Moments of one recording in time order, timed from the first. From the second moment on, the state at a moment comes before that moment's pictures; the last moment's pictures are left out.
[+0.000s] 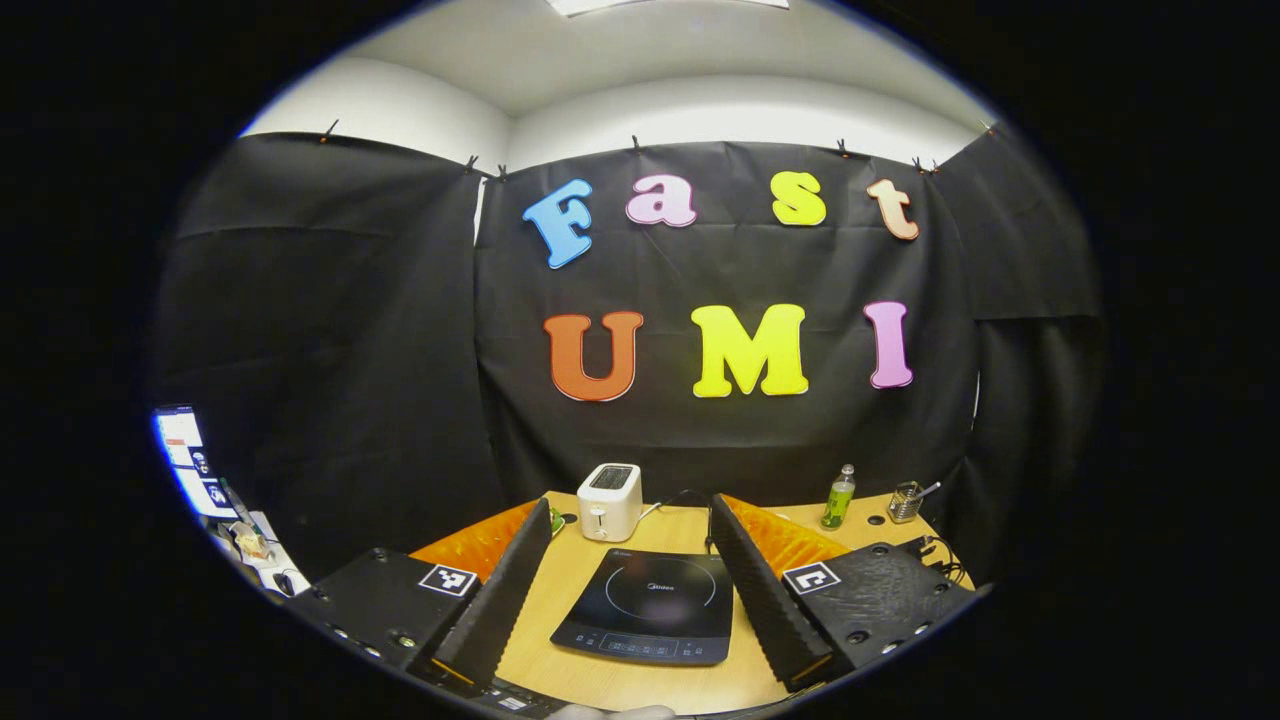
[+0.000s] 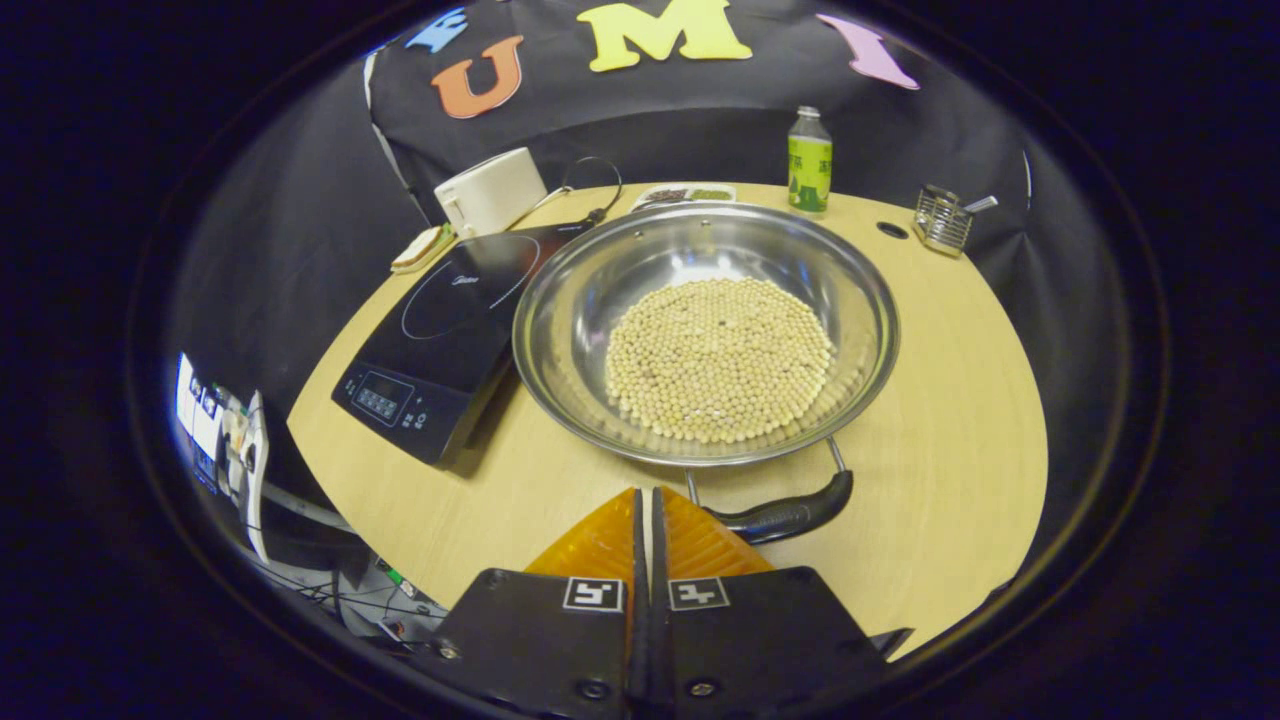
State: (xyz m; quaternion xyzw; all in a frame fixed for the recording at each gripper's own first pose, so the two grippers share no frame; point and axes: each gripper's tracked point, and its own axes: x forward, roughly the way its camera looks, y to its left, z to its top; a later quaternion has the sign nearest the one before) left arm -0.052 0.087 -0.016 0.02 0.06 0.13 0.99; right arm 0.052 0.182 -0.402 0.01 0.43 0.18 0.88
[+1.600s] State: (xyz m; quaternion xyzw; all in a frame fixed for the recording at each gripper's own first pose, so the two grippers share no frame) left arm -0.030 0.042 -0.029 0.01 0.09 0.16 0.98; right arm 0.114 0.063 -0.398 0.03 0.44 0.16 0.89
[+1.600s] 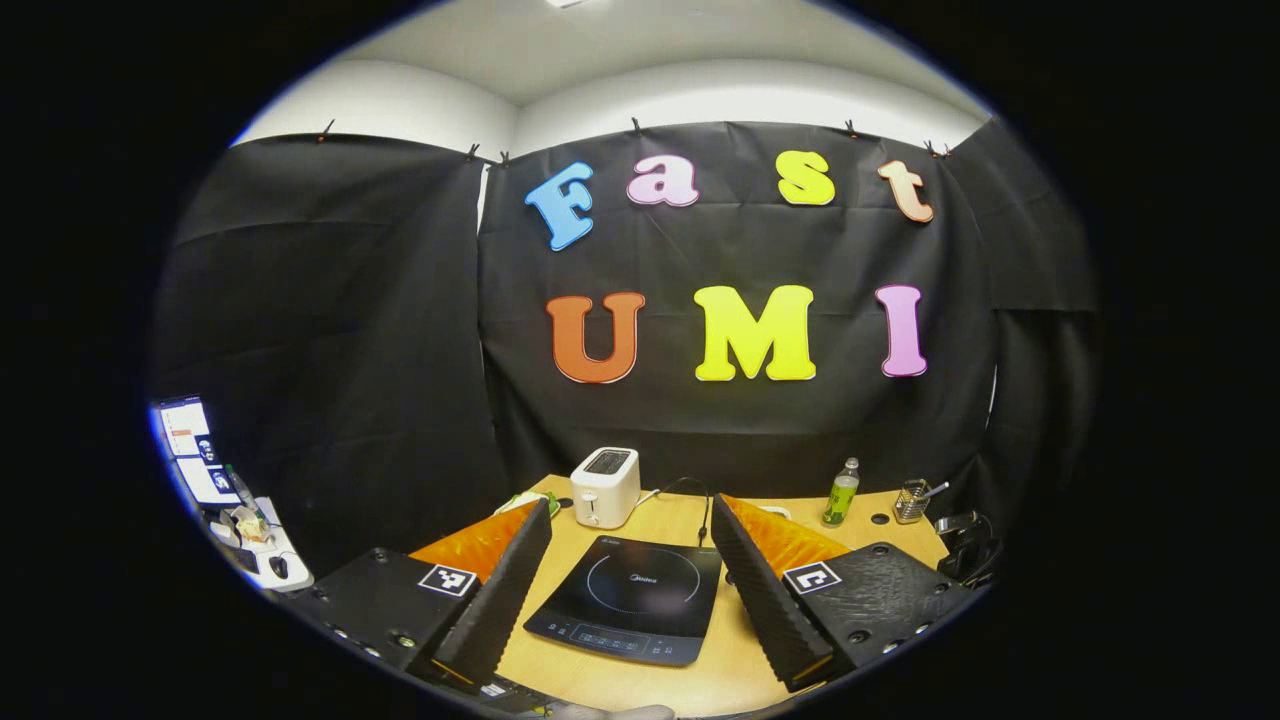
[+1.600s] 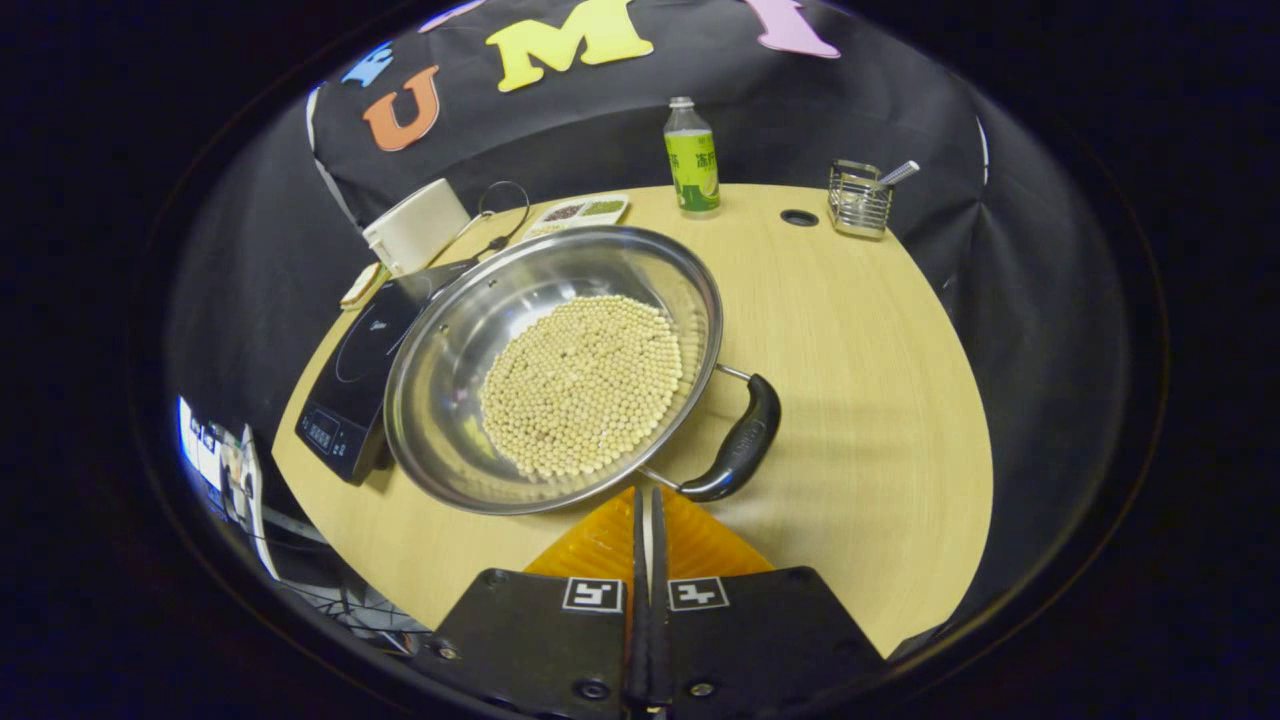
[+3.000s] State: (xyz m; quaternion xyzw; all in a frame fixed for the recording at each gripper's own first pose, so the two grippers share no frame) left arm 0.001 0.004 -0.042 0.00 0.09 0.15 0.98; right arm 0.146 0.005 -0.370 0.00 0.41 0.14 0.90
